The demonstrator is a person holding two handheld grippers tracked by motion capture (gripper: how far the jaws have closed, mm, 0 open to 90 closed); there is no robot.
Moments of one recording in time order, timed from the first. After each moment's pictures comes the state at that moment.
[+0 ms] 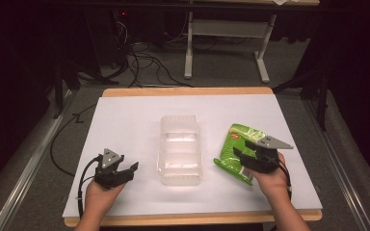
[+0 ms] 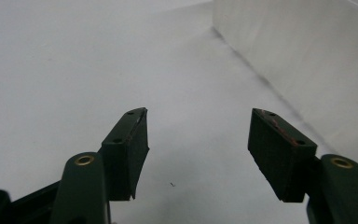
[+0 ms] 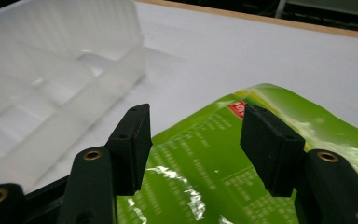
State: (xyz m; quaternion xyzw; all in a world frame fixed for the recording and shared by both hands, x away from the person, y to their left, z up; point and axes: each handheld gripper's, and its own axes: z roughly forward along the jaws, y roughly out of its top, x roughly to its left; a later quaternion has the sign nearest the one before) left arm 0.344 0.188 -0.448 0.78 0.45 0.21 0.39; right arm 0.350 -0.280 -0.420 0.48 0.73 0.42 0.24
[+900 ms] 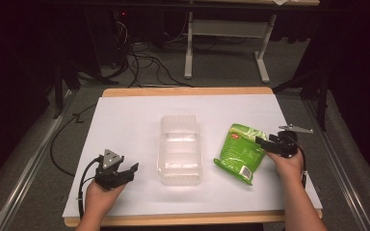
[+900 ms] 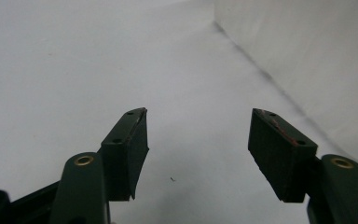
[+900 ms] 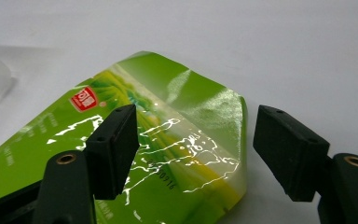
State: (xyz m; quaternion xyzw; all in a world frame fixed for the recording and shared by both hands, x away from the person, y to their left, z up) left arm 0.342 0.187 -0.450 0.78 0.45 0.21 0.39; right arm 0.408 -0.372 -0.457 0.61 0.67 0.39 0.19
